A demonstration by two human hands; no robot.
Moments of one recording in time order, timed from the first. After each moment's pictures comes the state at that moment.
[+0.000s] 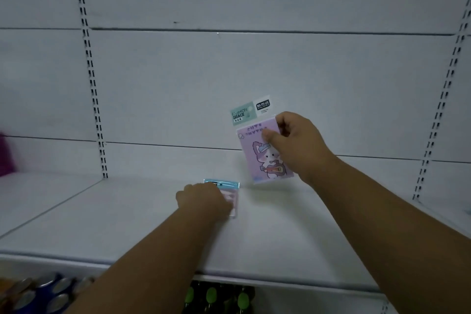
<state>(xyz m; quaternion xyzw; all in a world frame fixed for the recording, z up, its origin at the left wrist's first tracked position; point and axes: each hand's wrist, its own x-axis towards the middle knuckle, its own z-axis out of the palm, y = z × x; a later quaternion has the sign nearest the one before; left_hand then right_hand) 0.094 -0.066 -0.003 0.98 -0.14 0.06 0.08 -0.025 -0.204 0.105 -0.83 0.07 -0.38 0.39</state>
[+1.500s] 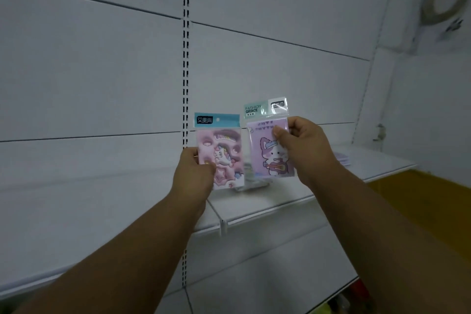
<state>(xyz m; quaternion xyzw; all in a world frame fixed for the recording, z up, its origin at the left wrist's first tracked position) -0.243 -0.414 0.023 0.63 -0.29 -0.20 0.69 -0.407 -0.512 0.081 -0.69 0.30 -0.51 0.41</state>
